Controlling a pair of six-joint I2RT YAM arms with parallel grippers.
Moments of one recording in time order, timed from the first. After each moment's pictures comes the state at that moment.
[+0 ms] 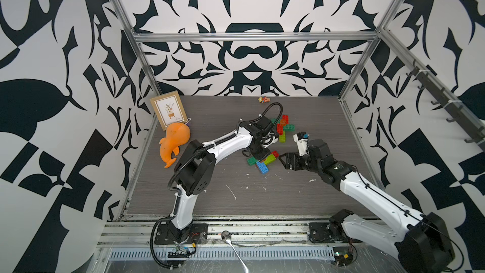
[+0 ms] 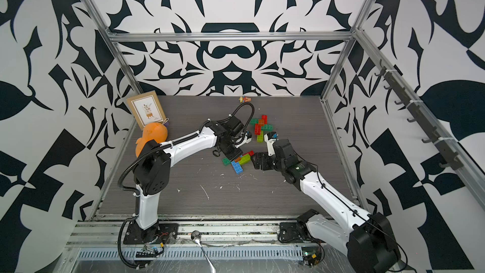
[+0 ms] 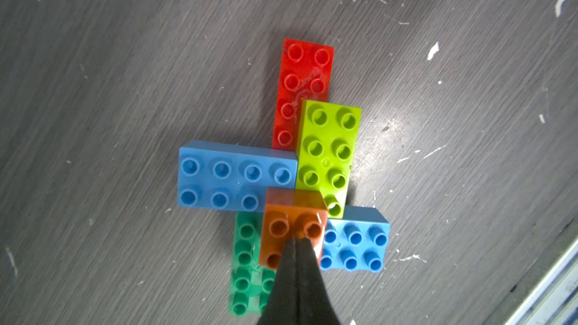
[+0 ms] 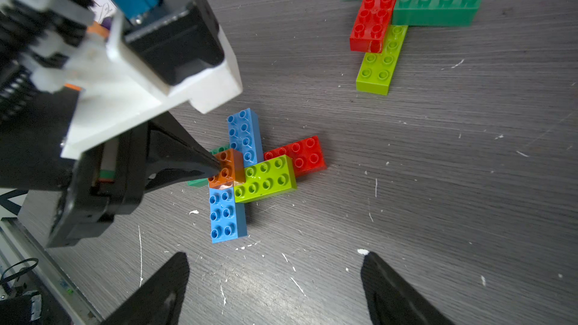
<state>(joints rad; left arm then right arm) -0.82 2.01 1.63 -0.89 0.15 0.15 0.47 1.04 0.63 -0.30 -0.19 0.42</state>
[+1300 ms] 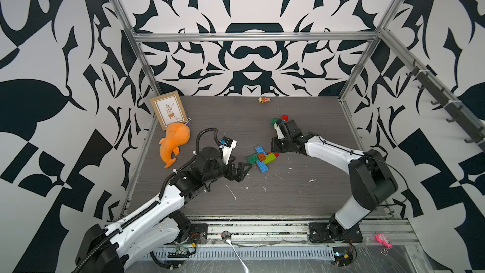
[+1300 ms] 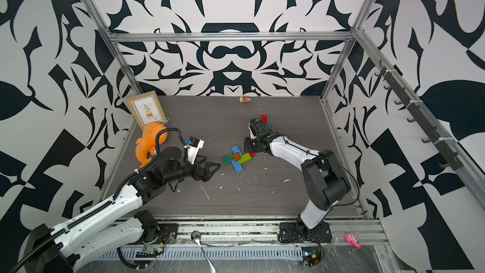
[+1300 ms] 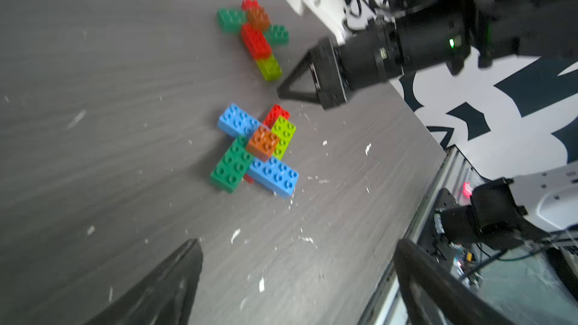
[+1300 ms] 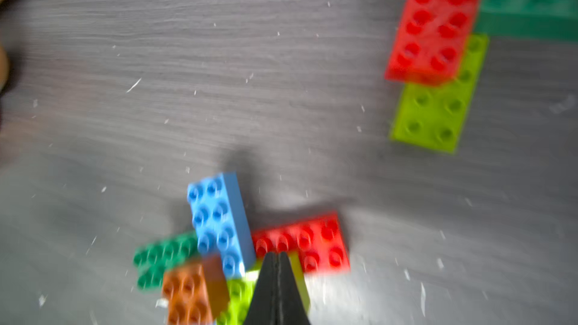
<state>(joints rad) -0.73 0.89 0.56 -0.16 0.27 -0.43 0.50 1.72 1.11 -0.36 -0.12 0.44</state>
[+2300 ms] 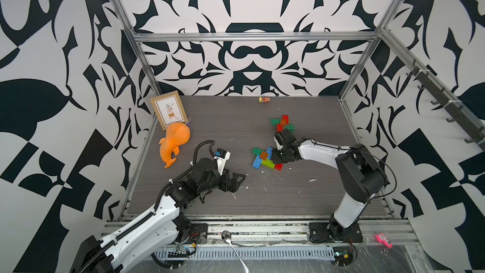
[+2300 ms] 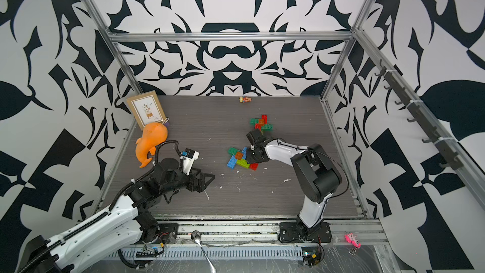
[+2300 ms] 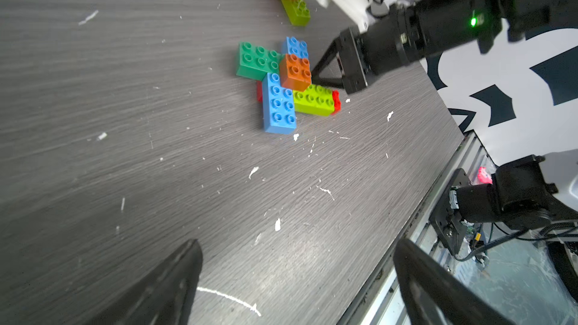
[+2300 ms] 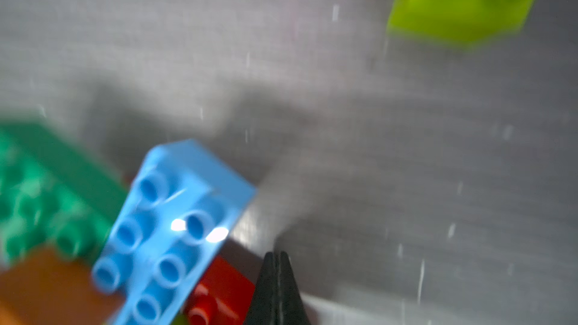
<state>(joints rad) -0.73 0.77 0.44 -0.23 0.23 -0.47 0.56 1.71 0.94 -0.40 -0.04 0.45</state>
